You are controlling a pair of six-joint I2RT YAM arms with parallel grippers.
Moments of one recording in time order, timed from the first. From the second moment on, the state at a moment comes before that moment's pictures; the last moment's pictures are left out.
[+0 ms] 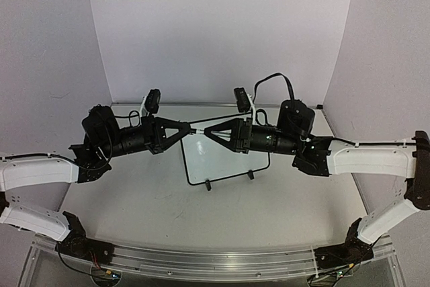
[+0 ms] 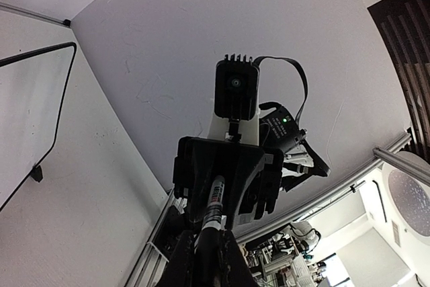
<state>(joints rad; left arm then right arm) -0.81 1.17 0.67 0.63 0.54 -1.07 0.94 1.46 0.96 0.51 -0.47 0.90</state>
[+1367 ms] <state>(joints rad) -0.58 1.24 0.63 -0.25 0.44 -0.82 0.85 1.22 0.79 0.18 -0.36 0.73</state>
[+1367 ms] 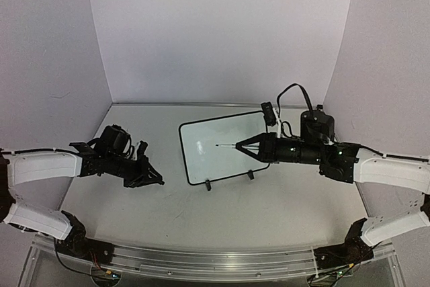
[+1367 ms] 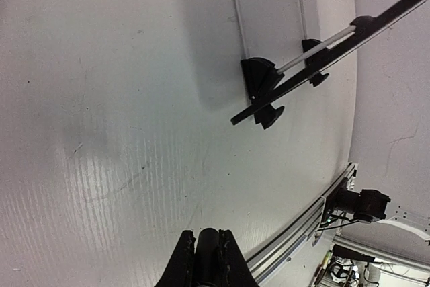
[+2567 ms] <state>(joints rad) -0.58 1.32 0.87 -0.59 0.28 -0.55 1.02 1.21 0.81 -0.05 -0.08 0.72</state>
